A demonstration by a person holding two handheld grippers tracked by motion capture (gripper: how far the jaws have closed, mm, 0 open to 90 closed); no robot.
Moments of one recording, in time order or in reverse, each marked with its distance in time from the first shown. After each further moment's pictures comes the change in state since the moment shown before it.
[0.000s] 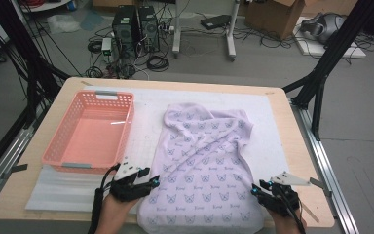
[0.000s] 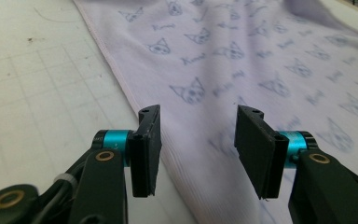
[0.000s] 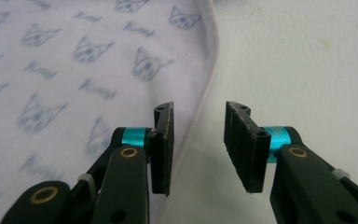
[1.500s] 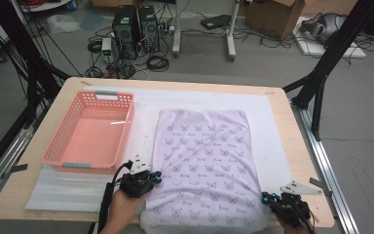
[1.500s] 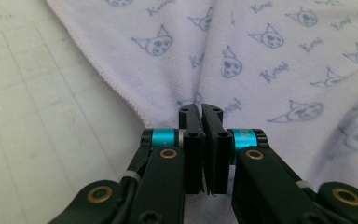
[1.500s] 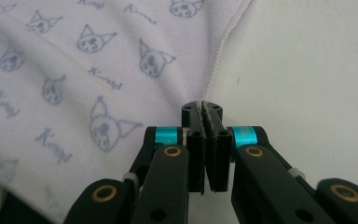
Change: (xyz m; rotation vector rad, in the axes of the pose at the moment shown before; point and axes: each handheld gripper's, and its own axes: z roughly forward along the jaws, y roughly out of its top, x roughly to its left) left arm -0.012 -0.004 0.007 0.104 0.003 0.029; right arm -0.011 -0.027 -0.024 0.044 0.060 0.024
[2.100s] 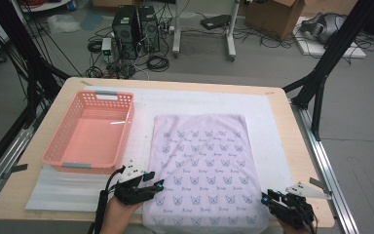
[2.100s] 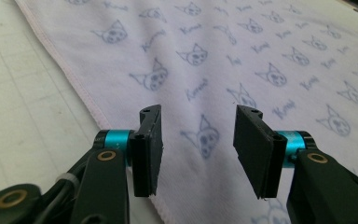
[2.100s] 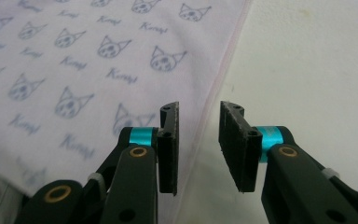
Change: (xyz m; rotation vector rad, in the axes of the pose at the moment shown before) left arm 0.002 -0.007 -0.009 -0.110 -0.062 -0.021; right arm 0.000 0.002 -0.004 -0.077 -0.003 0.058
